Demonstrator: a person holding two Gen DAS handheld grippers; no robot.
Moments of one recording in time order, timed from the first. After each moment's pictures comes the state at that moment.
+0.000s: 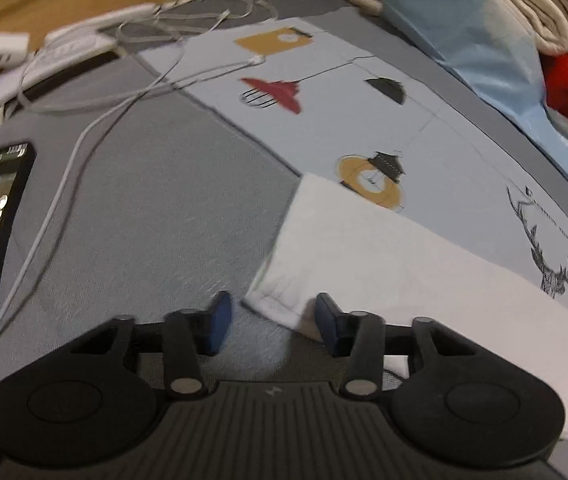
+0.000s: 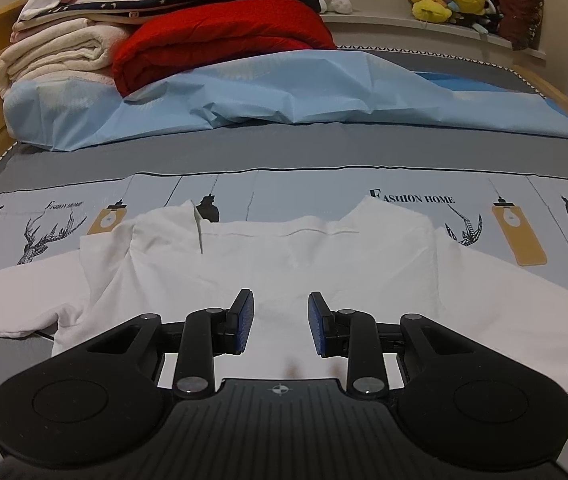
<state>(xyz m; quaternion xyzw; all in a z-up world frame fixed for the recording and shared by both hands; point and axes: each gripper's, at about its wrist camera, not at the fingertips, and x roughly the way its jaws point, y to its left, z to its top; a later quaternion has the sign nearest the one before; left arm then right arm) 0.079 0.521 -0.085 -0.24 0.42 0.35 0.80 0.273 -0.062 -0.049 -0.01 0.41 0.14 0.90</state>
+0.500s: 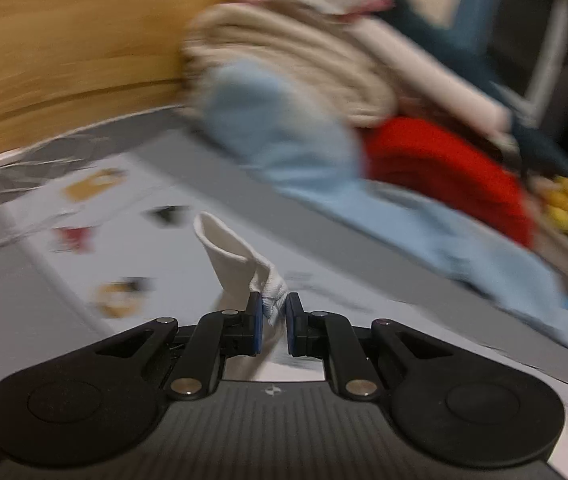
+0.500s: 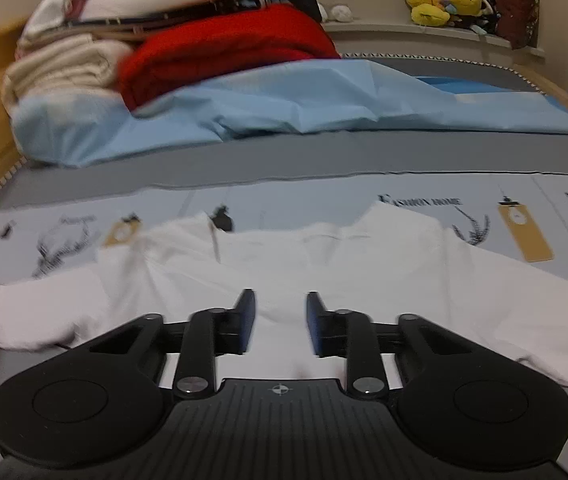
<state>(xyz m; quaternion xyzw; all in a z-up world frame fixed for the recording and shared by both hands) 0.155 0.337 0.064 -0.20 0.28 0.21 0.92 0.263 -0.061 -0.041 0.02 0.39 0.15 0.91</state>
